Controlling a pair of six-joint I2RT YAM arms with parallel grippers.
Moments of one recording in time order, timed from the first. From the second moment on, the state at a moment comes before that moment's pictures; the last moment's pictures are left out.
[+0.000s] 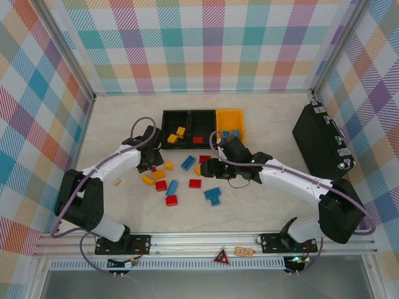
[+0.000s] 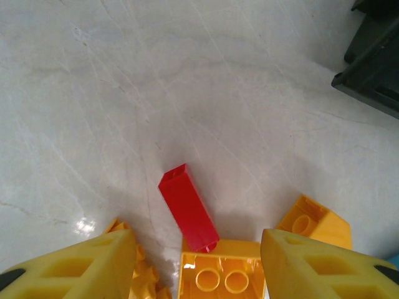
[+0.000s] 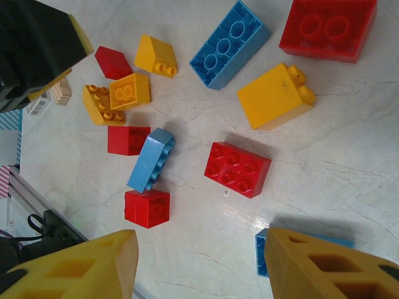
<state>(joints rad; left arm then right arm) -0.37 1.53 0.99 -0.73 -0.25 -0.81 0.79 1.39 0.93 -0.40 -0.28 0.74</state>
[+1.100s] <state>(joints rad) -0.37 1.61 1.07 -0.71 -0.21 -0.79 0.79 1.39 0.94 -0.40 -0.26 0.75</state>
